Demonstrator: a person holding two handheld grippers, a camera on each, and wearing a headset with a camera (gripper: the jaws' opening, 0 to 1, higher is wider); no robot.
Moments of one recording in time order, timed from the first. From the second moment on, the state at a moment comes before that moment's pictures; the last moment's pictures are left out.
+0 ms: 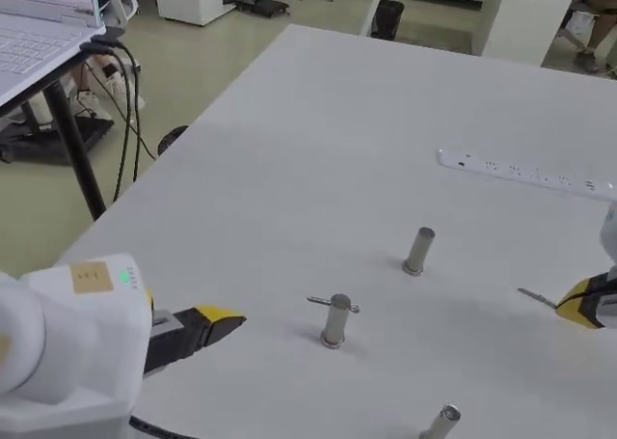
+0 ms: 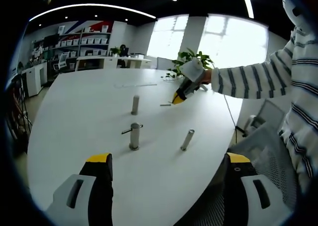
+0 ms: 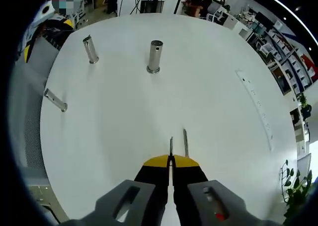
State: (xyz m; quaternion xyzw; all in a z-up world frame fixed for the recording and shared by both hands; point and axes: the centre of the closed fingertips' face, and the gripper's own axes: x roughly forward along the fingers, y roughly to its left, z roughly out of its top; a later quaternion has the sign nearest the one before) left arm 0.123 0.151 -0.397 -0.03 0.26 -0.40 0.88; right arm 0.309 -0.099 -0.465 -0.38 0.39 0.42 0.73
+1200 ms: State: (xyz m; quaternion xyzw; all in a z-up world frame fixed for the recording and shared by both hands) left arm 0.178 0.102 -0.359 -0.12 0.22 -0.43 0.87; right arm 0.241 -0.051 -0.370 -0.31 0.20 0.37 0.85
